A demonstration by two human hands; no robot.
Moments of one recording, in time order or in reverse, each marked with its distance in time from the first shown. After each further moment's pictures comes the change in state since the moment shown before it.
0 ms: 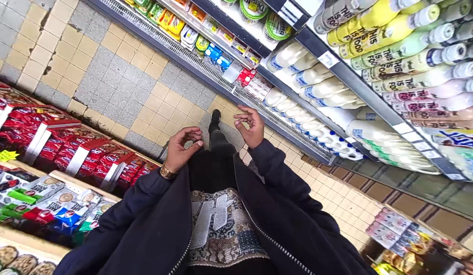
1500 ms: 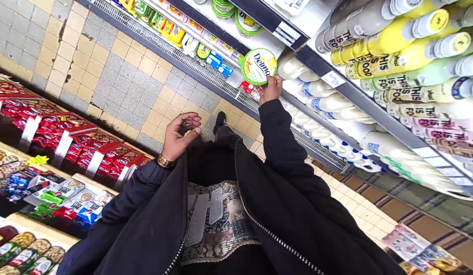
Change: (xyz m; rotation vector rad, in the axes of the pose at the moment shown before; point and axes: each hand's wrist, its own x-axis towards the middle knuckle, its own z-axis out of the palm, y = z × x) left_hand 0.144 0.028 0.023 0.028 0.032 -0.064; right_hand 0.223 0.125 -0.084 0.538 0.636 0.563
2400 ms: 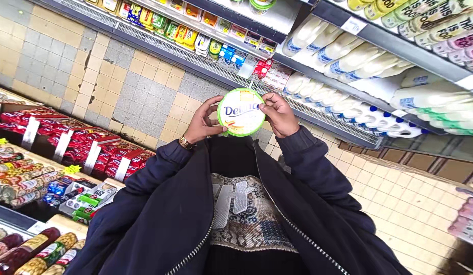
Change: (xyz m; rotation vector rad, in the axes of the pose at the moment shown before) left_hand -0.104 0.005 -0.088 -0.253 -0.440 -0.038; right_hand -0.350 -0.001 -0.012 -0.271 -0.639 -0.124
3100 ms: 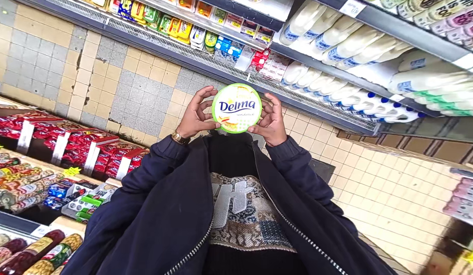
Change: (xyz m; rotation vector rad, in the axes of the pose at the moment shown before) left_hand -0.018 0.006 -0.021 0.006 -0.040 -0.017; right_hand -0.049 0.052 0.030 0.164 0.015 -0.221
